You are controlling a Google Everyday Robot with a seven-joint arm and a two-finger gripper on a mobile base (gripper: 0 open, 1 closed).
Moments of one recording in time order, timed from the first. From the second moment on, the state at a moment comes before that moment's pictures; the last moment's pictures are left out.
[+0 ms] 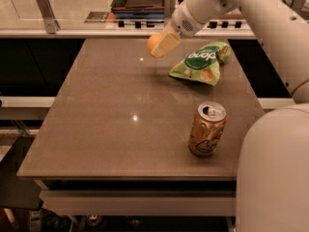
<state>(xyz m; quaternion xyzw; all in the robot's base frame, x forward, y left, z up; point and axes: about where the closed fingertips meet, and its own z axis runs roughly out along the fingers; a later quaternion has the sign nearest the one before) 0.731 -0.029 0.913 -0.57 0.73 0.14 0.34</state>
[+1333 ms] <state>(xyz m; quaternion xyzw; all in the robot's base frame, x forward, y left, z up) 0.614 -0.142 0.911 -0.61 0.75 0.08 0.24</state>
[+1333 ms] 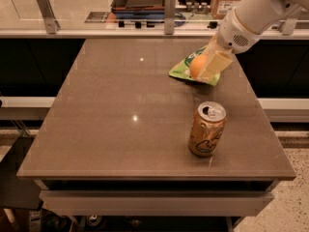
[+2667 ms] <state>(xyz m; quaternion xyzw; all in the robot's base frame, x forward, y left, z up) 0.574 -0.172 0.902 -0.64 0.73 0.09 0.21</state>
